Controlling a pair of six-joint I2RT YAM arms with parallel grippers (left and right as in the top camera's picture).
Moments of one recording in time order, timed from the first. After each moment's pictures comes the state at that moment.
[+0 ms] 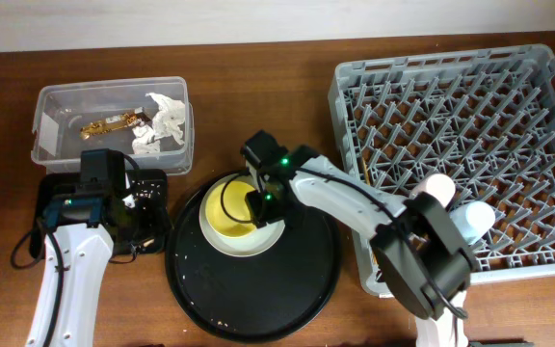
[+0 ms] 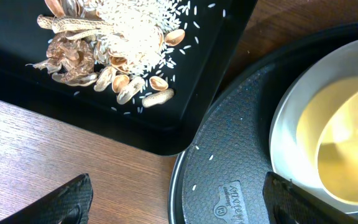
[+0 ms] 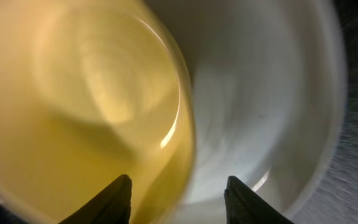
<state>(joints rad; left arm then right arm) 0.09 1.31 1.01 -1.07 -0.02 -0.32 0.70 2.05 1.47 -0.81 -0.25 0.33</state>
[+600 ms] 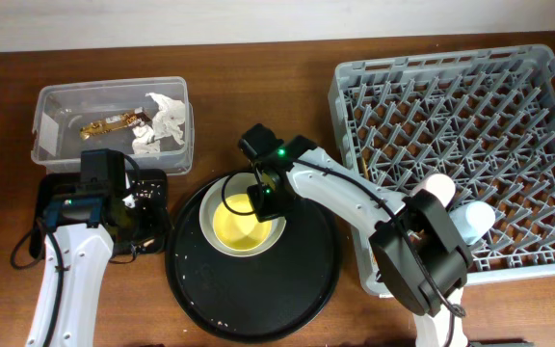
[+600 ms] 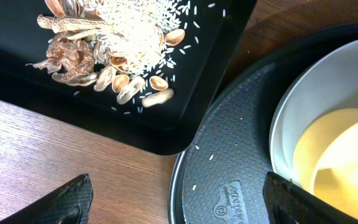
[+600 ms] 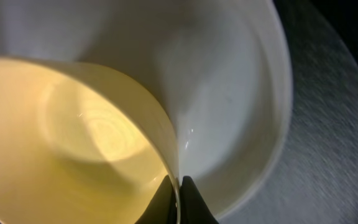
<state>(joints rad) 0.09 1.31 1.01 -1.07 -0.02 -0.32 0.69 2.07 1.56 -0.96 -0.19 0.36</state>
